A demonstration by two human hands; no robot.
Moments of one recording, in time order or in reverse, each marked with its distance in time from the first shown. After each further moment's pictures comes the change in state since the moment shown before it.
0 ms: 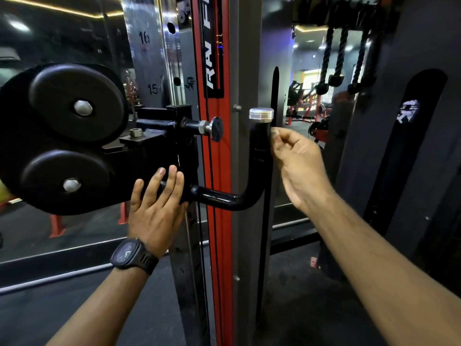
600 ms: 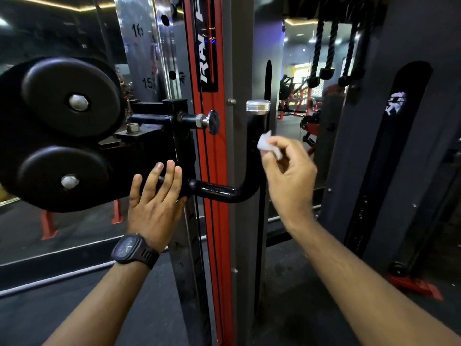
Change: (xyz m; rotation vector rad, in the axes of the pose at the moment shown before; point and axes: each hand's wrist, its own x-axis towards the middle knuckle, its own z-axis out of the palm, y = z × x) left_hand 0.000 -0.002 0.000 -0.008 -0.025 0.017; right_hand -0.034 0.029 0.002 -0.605 0.261 -0.641
